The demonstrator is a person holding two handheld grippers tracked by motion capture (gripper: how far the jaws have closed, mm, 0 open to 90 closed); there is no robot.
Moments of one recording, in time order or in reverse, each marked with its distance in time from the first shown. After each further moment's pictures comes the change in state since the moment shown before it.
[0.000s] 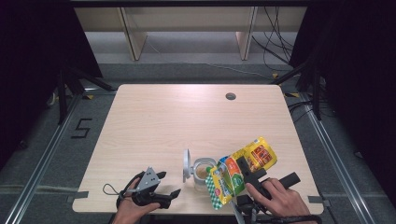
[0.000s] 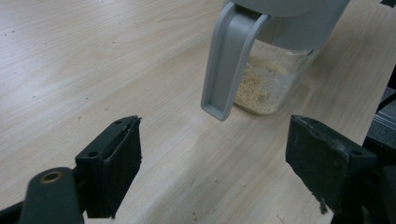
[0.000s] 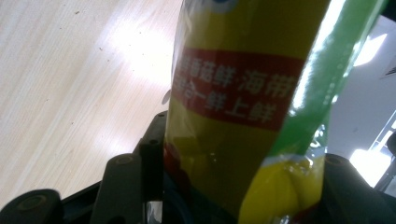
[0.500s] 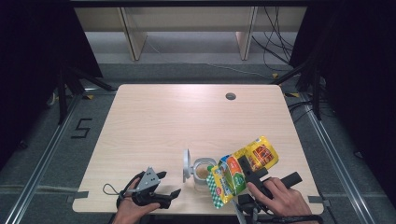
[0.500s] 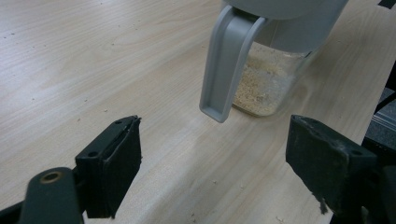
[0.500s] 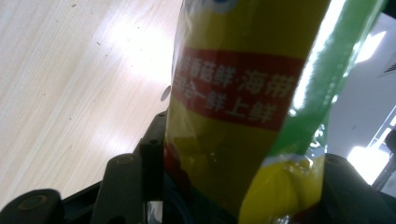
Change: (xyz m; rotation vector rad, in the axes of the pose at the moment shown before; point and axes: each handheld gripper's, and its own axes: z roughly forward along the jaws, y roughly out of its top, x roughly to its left) left arm 0.000 0.000 0.000 -0.002 -0.003 0.002; right arm -0.001 -0.003 -0.001 0.011 -0.002 -0.015
